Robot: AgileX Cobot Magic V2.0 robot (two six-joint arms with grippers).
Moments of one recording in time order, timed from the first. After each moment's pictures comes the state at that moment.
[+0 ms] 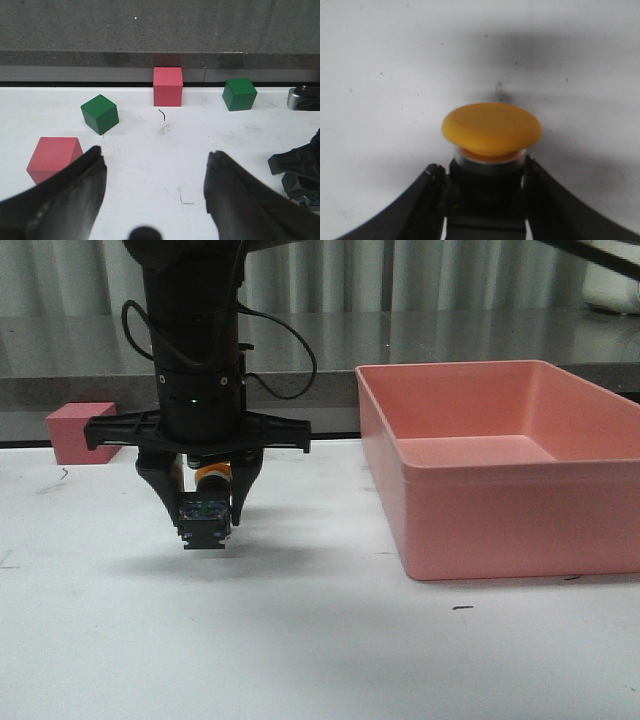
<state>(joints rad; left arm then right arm) -0.01 0.64 -0.66 0.04 0.50 -0.04 0.78 2.42 -2.27 -0.08 1.23 0.82</state>
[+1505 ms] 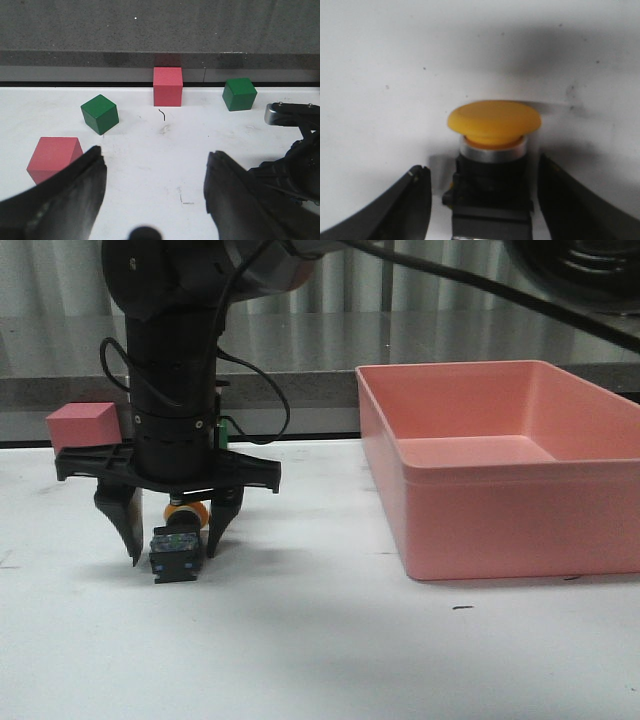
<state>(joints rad) -0.01 0.64 -0.66 0.04 0.50 -0.04 0.80 2.48 -2.27 -0.02 1.13 0.79</state>
